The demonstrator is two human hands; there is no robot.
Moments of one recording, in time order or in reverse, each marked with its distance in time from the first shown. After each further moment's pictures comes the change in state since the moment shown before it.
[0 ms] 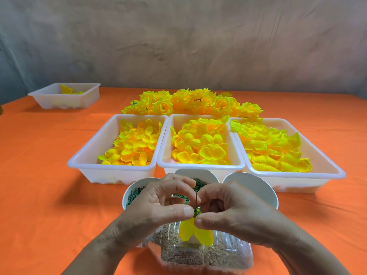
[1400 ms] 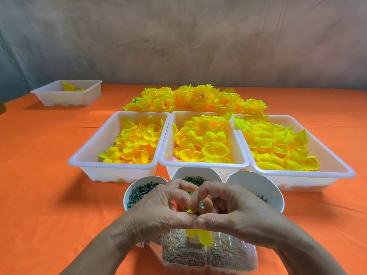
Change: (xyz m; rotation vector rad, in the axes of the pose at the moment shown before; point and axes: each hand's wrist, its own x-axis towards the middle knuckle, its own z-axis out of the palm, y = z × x) left_hand 0.011 -0.008 0.000 0.262 -0.110 -0.074; right_hand 0.003 0.013 -0.004 0.006 -0.005 -0.098
